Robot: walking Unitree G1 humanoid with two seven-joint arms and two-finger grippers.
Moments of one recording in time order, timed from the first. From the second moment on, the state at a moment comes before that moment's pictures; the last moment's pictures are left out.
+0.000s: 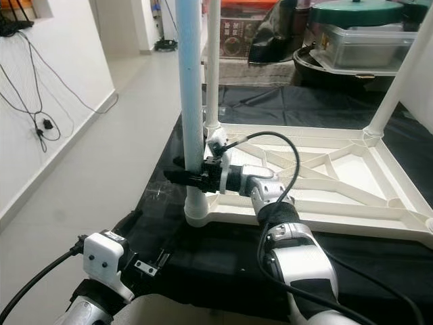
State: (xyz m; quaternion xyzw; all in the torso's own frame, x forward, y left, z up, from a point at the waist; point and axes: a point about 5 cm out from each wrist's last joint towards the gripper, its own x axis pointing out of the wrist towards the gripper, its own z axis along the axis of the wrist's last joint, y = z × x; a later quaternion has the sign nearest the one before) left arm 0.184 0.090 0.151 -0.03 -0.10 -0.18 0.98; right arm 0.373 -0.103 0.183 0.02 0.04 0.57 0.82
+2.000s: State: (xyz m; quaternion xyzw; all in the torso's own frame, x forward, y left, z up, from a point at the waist) left arm 0.186 0.094 0.145 -0.03 -0.09 -0.17 0.98; right arm 0.366 -0.136 0.175 0.10 0.04 0.44 0.89
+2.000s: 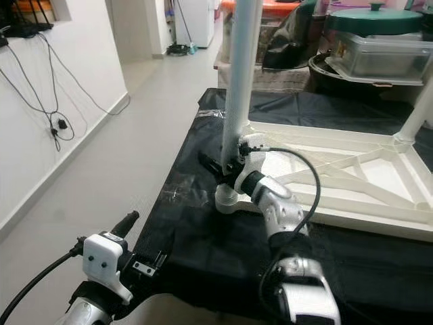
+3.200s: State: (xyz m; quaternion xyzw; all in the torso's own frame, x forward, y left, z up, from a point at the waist) left arm 0.185 0.091 0.142 -0.03 -0.09 -0.17 0.98; right arm 0.375 -0.137 0.170 0.01 -0.04 0.04 1.00
